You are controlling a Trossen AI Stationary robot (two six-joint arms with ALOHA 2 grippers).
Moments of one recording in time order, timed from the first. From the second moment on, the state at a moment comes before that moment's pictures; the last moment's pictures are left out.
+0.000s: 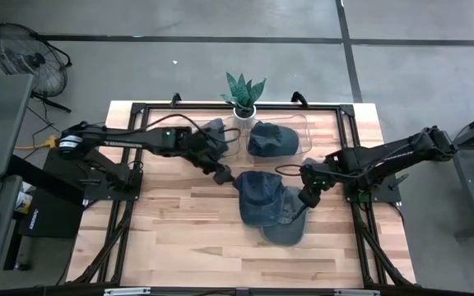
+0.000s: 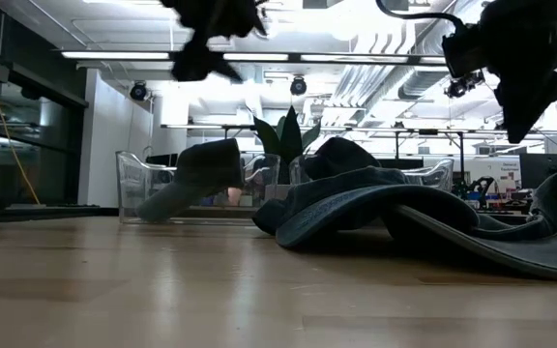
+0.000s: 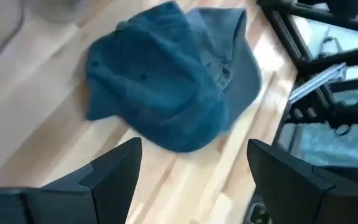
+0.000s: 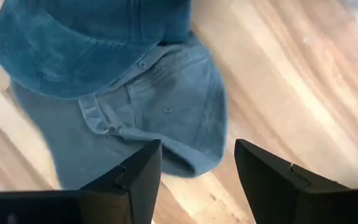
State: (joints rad) left arm 0.05 1.45 1.25 -0.57 0.21 -0.80; right arm 0.18 1.16 0.87 -1.01 0.01 0.91
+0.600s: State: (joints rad) left arm -0.08 1.68 1.26 -0.51 -0.09 -0.83; right arm 0.18 1.10 0.87 -1.03 0.15 0.78
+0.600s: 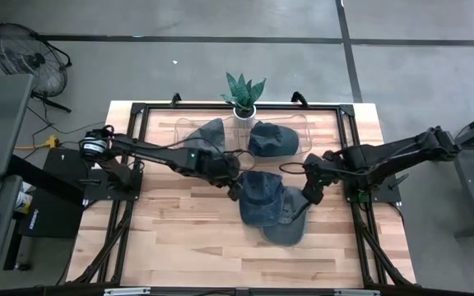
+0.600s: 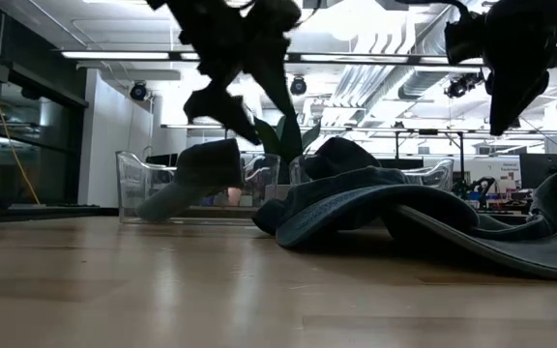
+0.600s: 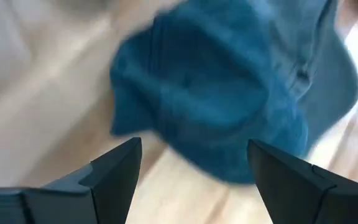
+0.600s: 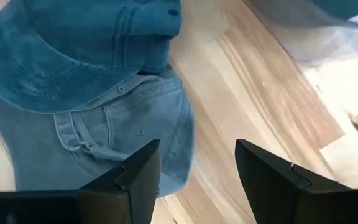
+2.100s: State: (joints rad) left arm -0.06 1.78 0.95 -0.03 -0.18 -0.54; right arm 0.18 1.04 0.87 -0.98 0.21 0.69
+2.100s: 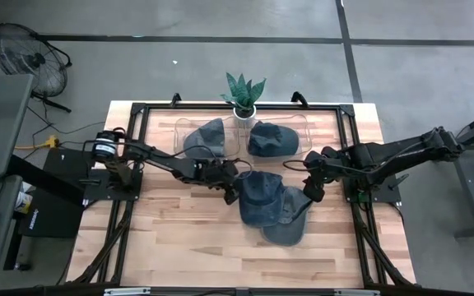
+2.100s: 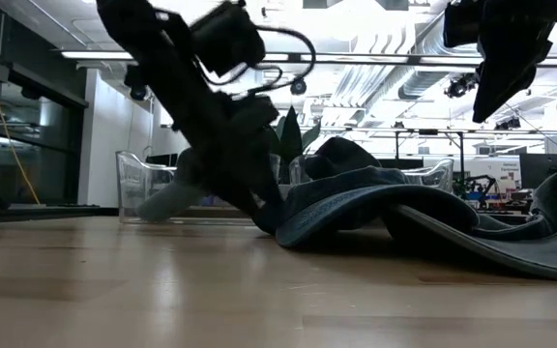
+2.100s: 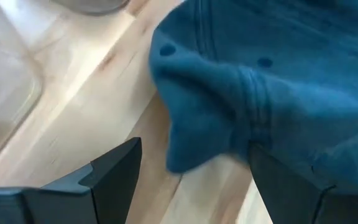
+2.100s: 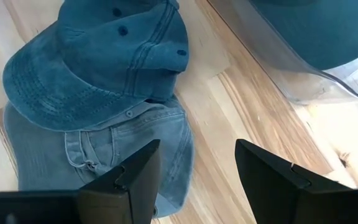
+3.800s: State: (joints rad) left arm -0.03 1.70 1.18 -0.19 0.09 -0.66; right arm 0.17 1.04 0.87 -0.96 0.18 0.68
